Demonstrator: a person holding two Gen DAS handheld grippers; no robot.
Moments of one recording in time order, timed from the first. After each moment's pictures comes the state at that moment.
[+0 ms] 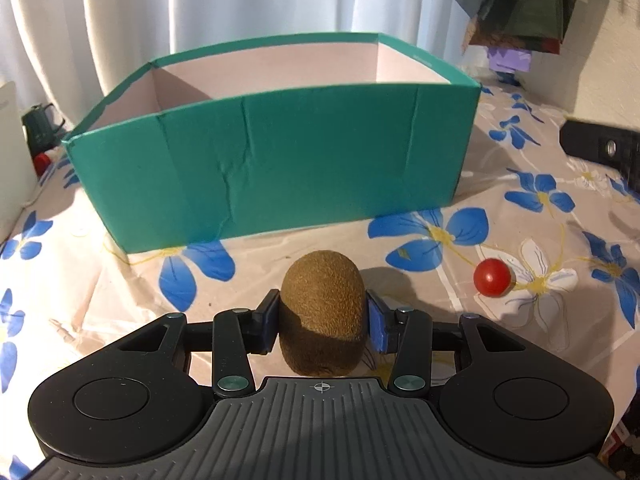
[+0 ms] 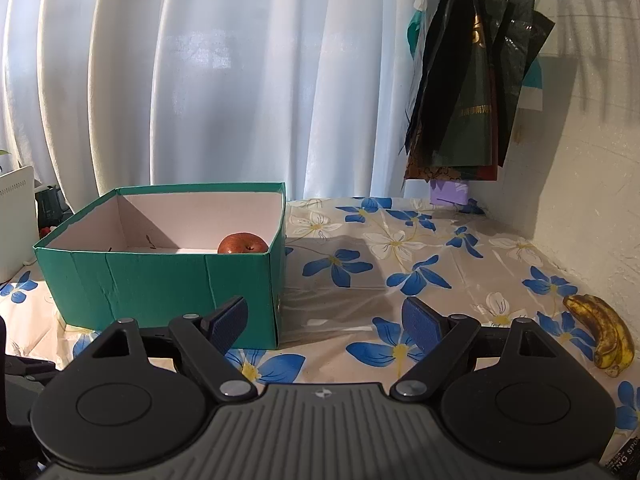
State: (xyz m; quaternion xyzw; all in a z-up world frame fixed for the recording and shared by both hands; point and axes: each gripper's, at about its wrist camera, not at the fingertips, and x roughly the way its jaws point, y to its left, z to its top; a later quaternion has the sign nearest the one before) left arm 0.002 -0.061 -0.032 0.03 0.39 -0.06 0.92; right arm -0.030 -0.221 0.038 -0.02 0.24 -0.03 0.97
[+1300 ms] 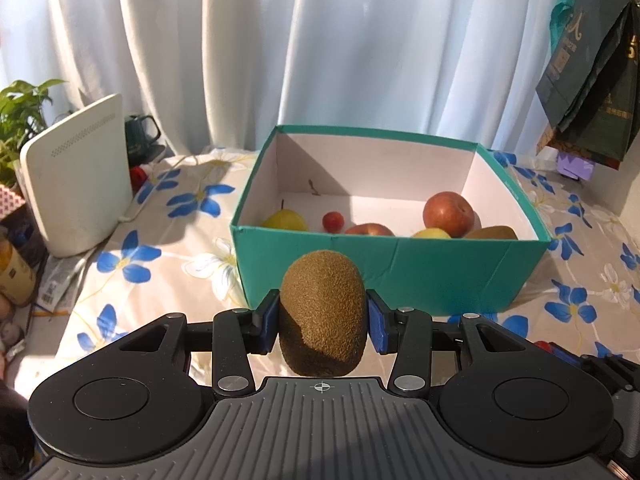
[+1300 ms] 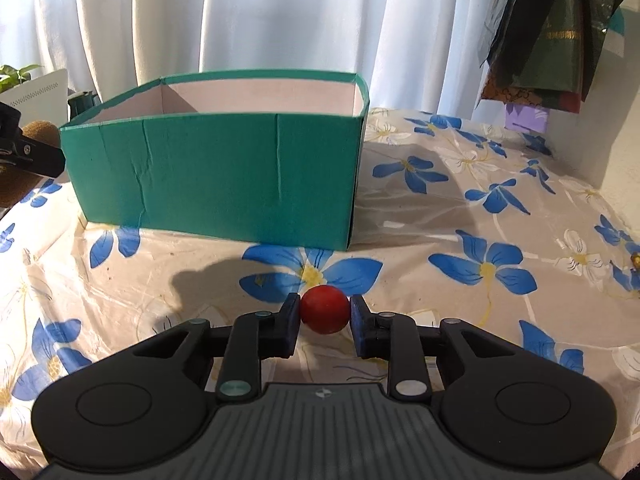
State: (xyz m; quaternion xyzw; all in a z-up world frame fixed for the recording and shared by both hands) left arm 0.000 0.005 0.053 -0.03 0.35 0.04 0.93; right arm -0.009 -0.186 -0.024 -0.05 0.34 0.04 0.94
